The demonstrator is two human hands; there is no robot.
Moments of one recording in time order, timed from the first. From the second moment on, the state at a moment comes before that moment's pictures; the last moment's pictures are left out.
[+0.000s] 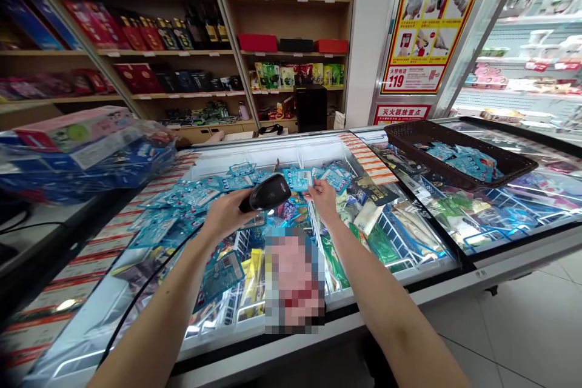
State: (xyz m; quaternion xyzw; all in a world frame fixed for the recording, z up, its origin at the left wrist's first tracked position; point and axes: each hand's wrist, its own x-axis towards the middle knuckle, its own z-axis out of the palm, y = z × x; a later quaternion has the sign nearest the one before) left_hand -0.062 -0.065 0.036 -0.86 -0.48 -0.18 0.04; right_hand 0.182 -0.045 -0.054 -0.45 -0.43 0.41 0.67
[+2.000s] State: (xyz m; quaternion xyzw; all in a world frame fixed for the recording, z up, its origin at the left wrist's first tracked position) left_hand -0.056 -0.077 0.024 -0.86 -0.48 -0.17 0.05; right_hand 0.179 -0.044 -0.056 -0.45 -0.48 0.38 0.65
